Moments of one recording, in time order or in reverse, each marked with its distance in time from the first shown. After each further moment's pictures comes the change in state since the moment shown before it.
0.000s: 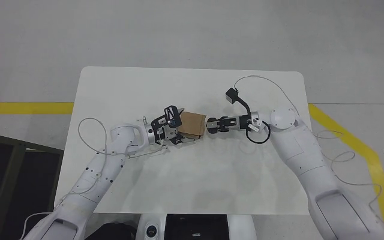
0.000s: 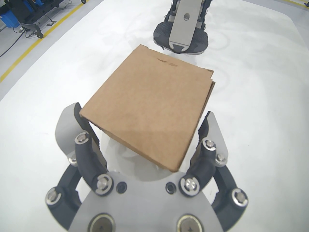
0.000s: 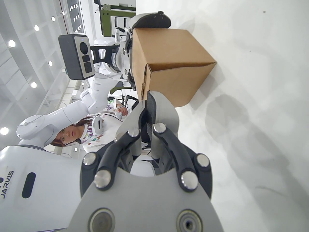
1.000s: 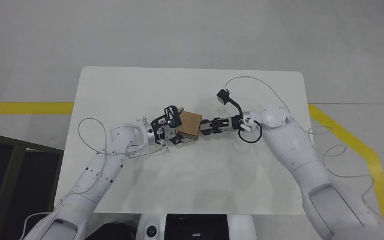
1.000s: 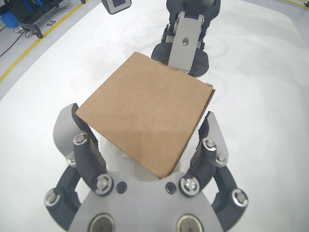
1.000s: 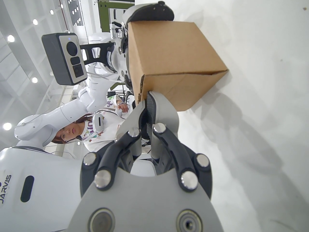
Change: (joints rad) left arm -0.001 0.000 -0.001 0.002 -0.002 0.000 0.002; right arm 0.063 -0.048 -0.085 0.097 0.033 -0.031 0.002
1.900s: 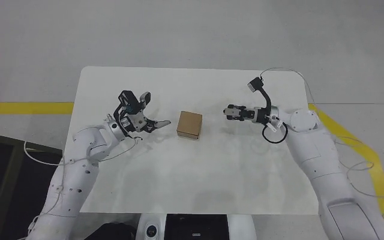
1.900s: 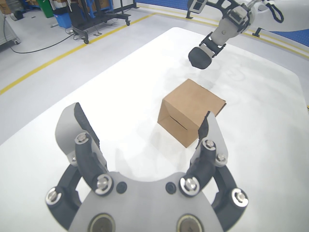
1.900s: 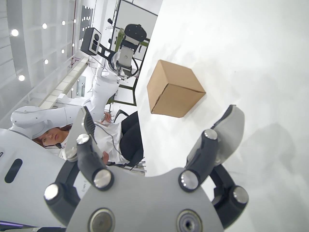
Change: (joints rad) left arm 0.190 0.073 -0.352 -0.229 -0.269 0.026 -0.122; right arm -0.134 0.129 0.266 -0.210 -0.046 -0.204 -0.106
